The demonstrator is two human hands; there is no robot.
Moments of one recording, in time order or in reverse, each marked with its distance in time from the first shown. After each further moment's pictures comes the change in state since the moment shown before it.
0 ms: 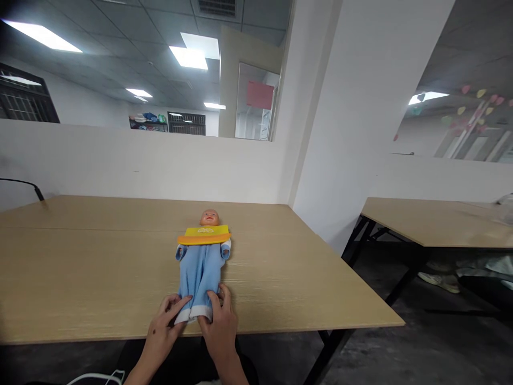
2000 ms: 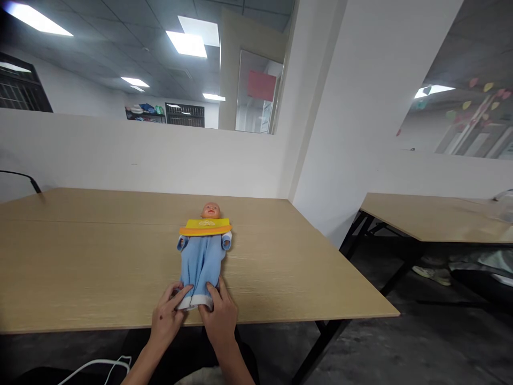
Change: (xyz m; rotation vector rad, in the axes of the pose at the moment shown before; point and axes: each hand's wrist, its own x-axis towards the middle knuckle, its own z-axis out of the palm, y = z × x) left_hand 0.003 -0.014 0.014 0.180 0.117 0.114; right_hand 0.003 -0.002 0.005 -0.183 0.018 -0.005
